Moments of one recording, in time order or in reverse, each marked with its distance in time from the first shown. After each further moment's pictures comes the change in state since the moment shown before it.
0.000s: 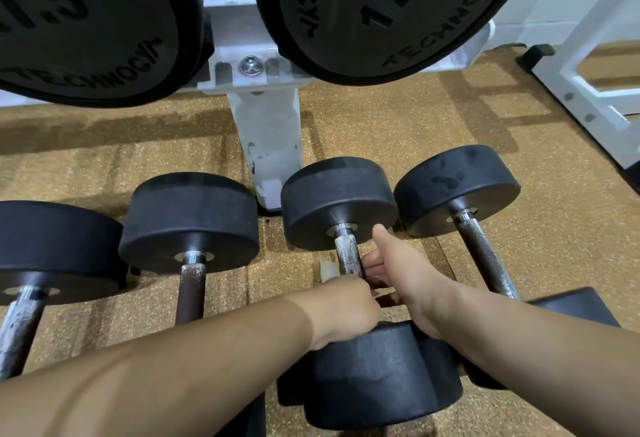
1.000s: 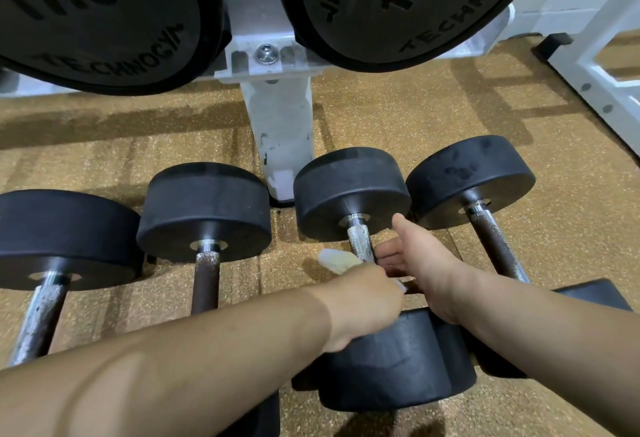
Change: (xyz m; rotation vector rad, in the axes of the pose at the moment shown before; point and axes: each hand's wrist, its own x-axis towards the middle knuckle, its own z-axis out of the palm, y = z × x) left_hand -0.023 0.009 -0.001 -0.582 0.072 -0.147; right_hand 0.002 -0.001 -0.006 -0.014 -0.079 0.036
